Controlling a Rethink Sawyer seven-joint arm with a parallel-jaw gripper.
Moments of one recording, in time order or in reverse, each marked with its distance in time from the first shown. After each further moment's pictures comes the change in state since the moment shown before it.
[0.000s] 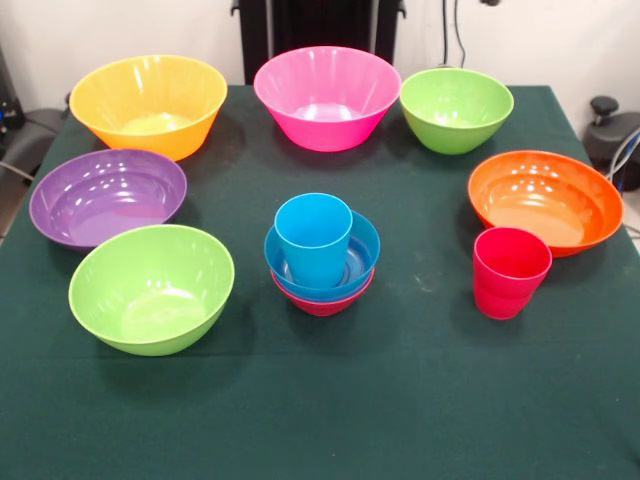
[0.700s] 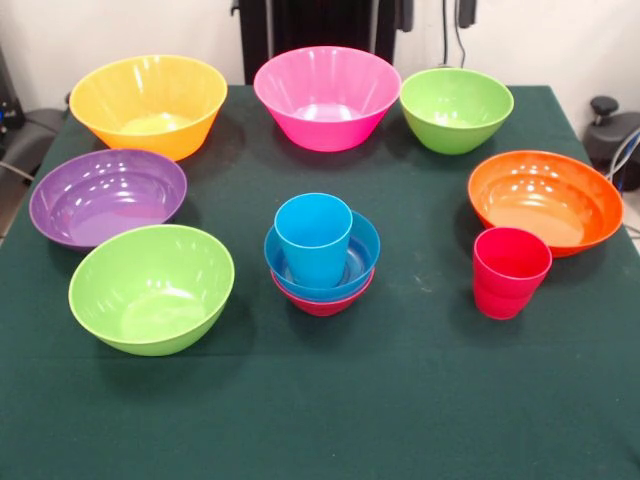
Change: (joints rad) arm 0.018 -0.034 -0.165 0.206 -0.009 -0.229 0.000
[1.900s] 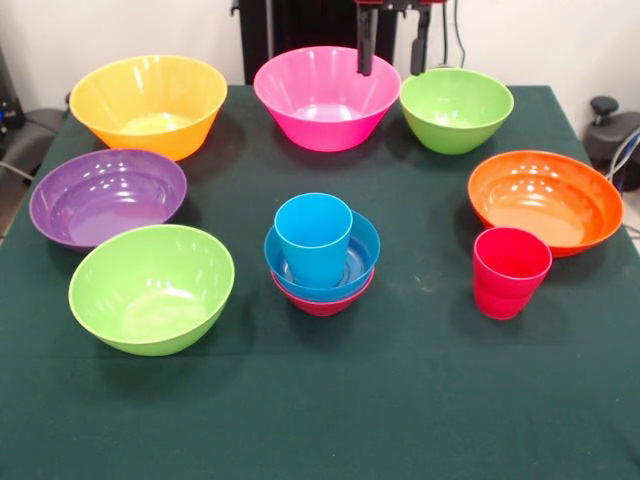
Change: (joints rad) arm 0.169 0.142 -0.328 0.114 -0.015 -0.371 0.000
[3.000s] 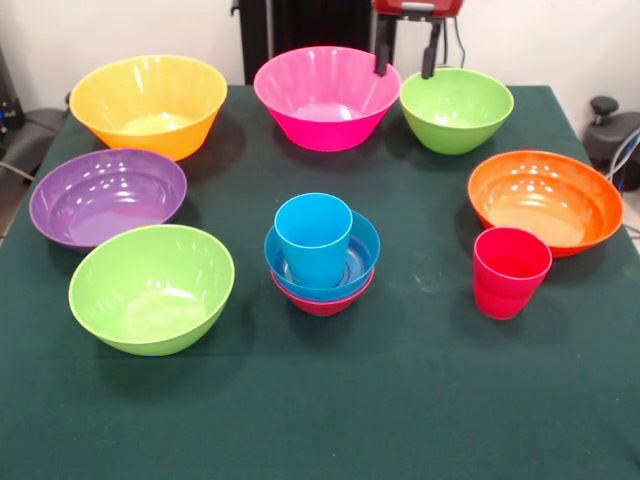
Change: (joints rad) arm 0.245 0.109 -0.232 0.075 0.122 -0.161 0.068
